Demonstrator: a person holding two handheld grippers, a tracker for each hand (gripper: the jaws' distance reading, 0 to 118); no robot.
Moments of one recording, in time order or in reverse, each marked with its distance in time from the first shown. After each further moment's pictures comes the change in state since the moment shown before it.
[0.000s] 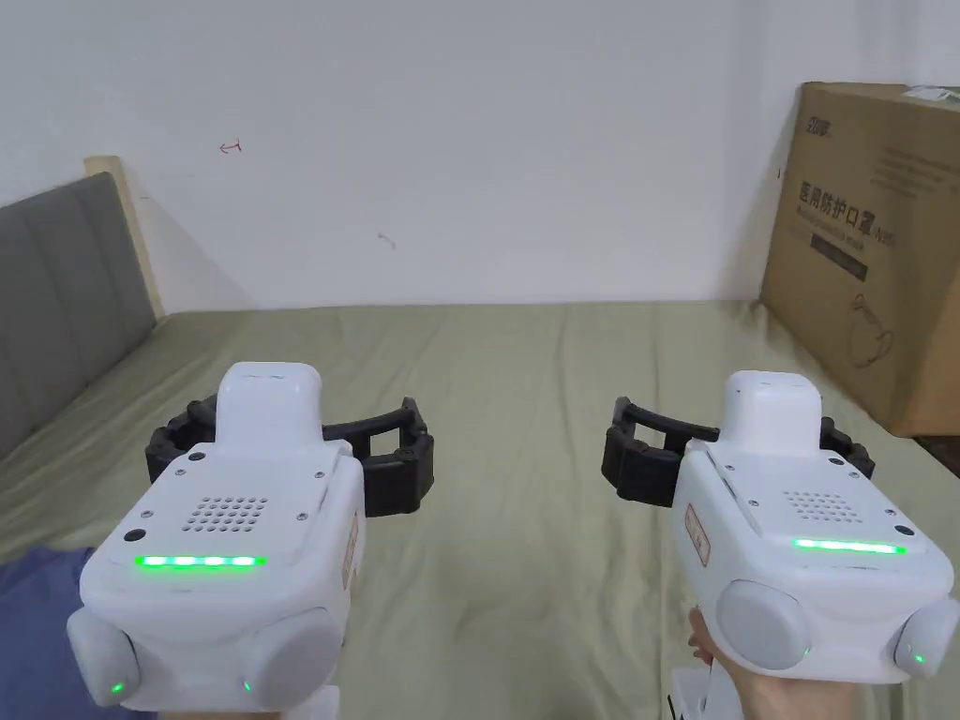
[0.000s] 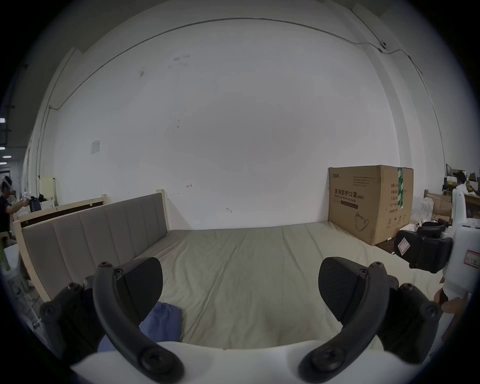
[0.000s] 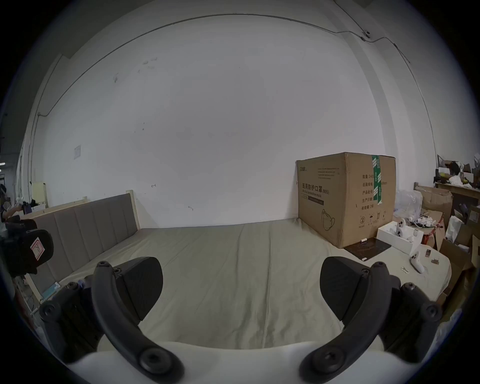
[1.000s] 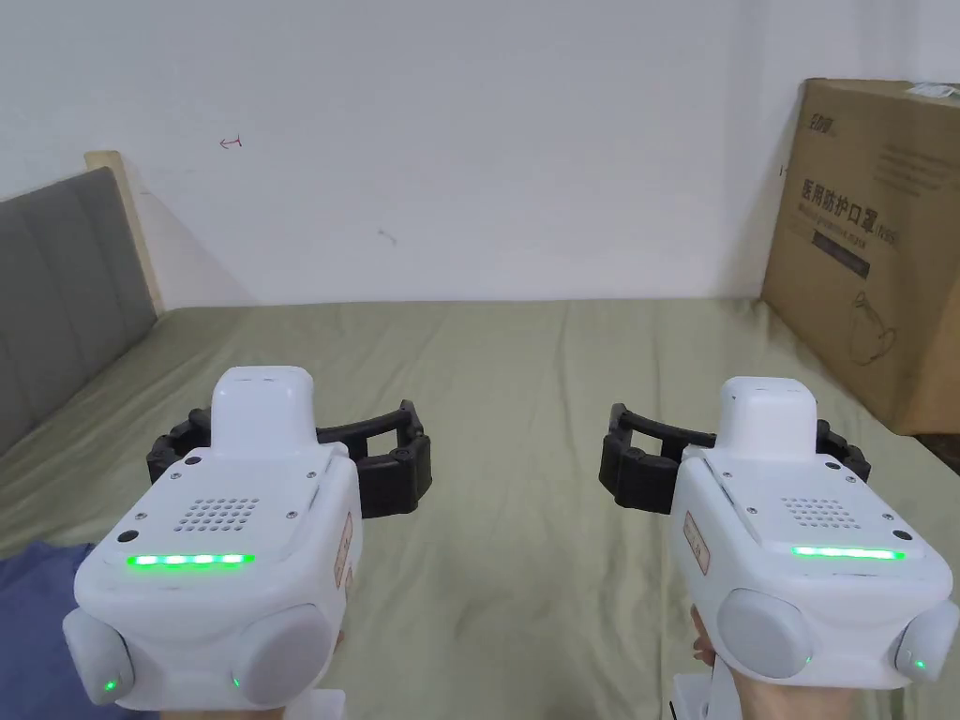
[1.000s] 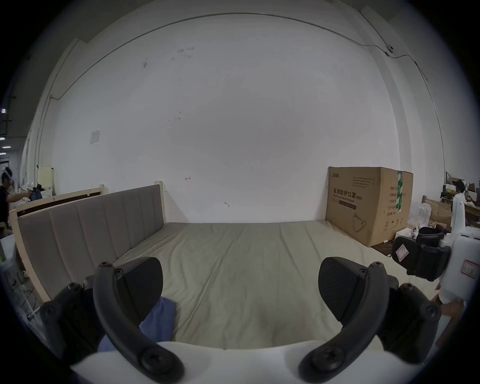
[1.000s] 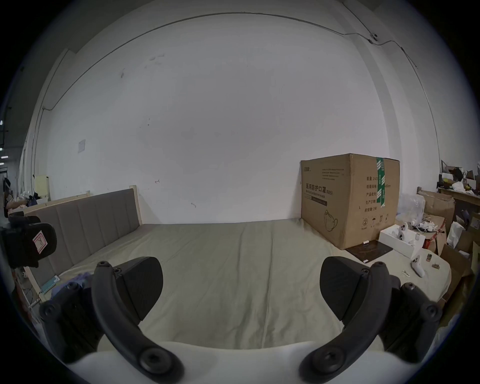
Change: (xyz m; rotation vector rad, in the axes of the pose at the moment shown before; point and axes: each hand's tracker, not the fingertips) left arm -0.005 -0.005 -0.004 -0.023 -0.017 0.047; right arm -0.001 -0.005 -0.005 -0.009 0.016 0.012
